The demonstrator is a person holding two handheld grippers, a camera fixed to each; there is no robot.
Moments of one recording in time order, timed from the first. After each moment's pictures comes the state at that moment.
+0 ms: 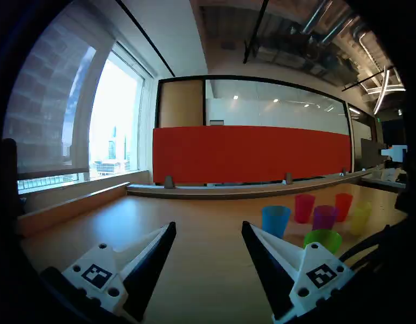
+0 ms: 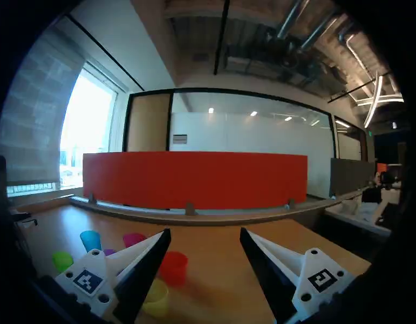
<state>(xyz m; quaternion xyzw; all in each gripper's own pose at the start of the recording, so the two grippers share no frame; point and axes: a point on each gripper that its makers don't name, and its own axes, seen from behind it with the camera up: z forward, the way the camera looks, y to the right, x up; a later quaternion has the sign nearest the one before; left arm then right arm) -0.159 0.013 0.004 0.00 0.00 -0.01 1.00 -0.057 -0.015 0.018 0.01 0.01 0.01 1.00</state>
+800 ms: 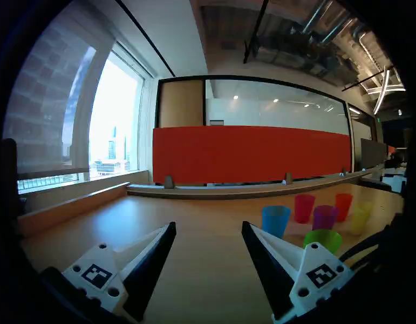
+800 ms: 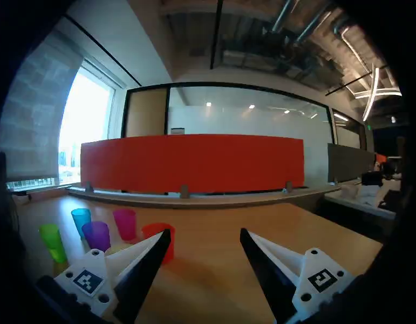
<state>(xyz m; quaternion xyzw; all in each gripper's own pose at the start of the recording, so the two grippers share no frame) -0.161 0.013 0.005 0.00 0.00 -0.01 1.00 -0.135 0.011 0.016 0.01 -0.01 0.02 1.00</state>
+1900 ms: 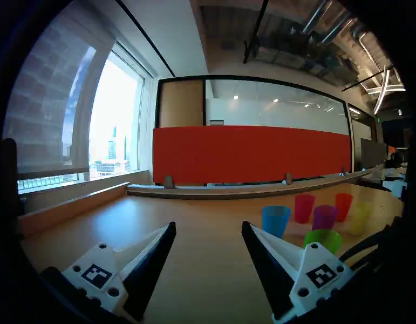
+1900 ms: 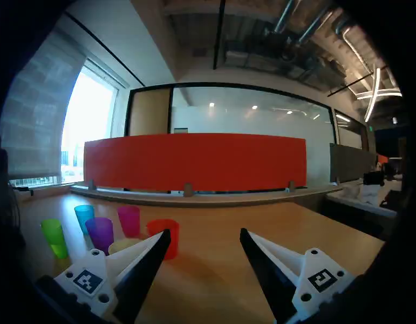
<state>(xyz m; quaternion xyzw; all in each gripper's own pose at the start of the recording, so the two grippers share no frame) -0.162 0.013 0.005 0.00 0.00 -0.01 1.00 -0.141 0.000 0.009 0.01 0.00 0.02 1.00</state>
